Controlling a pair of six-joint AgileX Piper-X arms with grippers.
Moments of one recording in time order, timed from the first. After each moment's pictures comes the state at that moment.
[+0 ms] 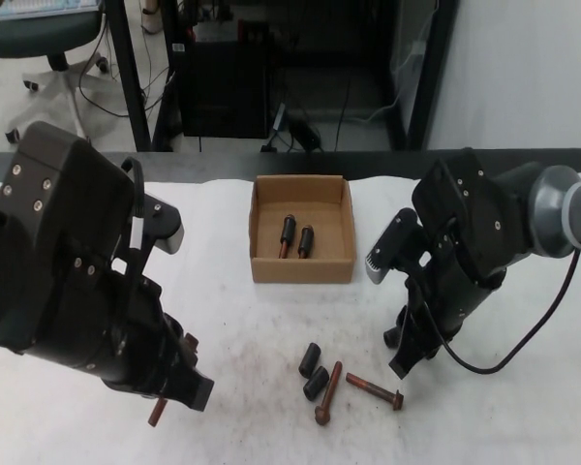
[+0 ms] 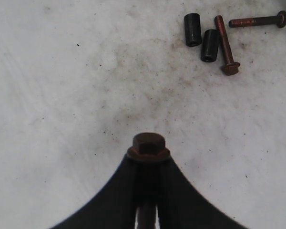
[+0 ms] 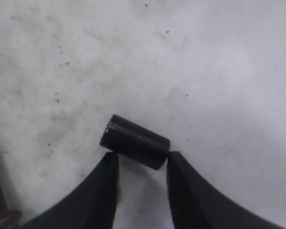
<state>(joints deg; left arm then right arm) -26.3 64.9 -43.0 44.1 10.3 4.7 21.1 101.0 -57.9 33.3 -1.3 -27.2</state>
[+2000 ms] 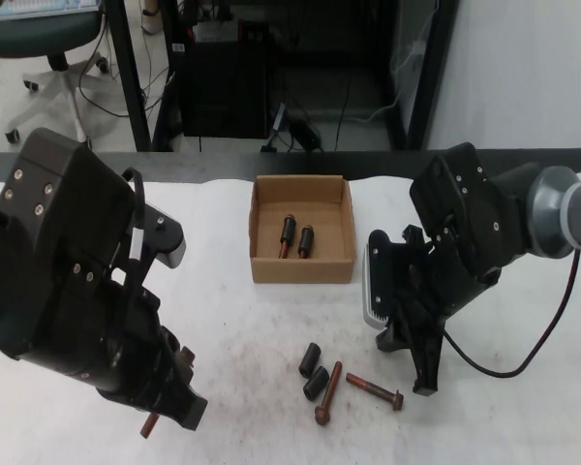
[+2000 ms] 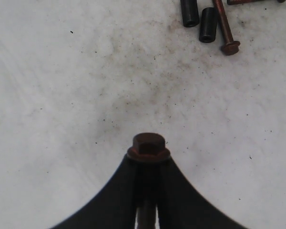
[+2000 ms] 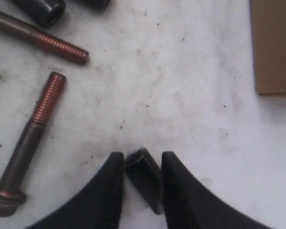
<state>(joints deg) -26.3 64.9 -43.0 46.3 10.3 8.4 21.4 101.0 -57.9 30.2 -11.7 -64.2</state>
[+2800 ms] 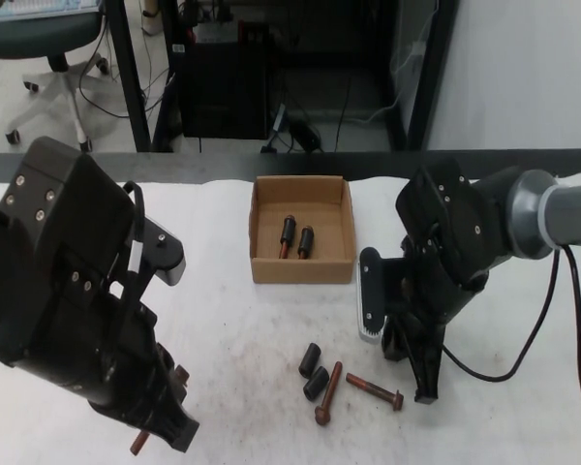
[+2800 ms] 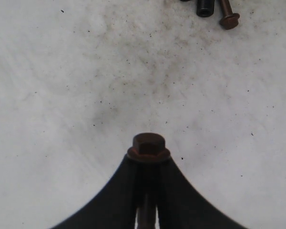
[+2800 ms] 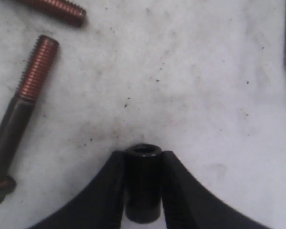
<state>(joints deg) -26.3 64.9 -43.0 49.8 10.3 11.4 22.2 104.4 -59.4 33.5 -3.6 -64.8</state>
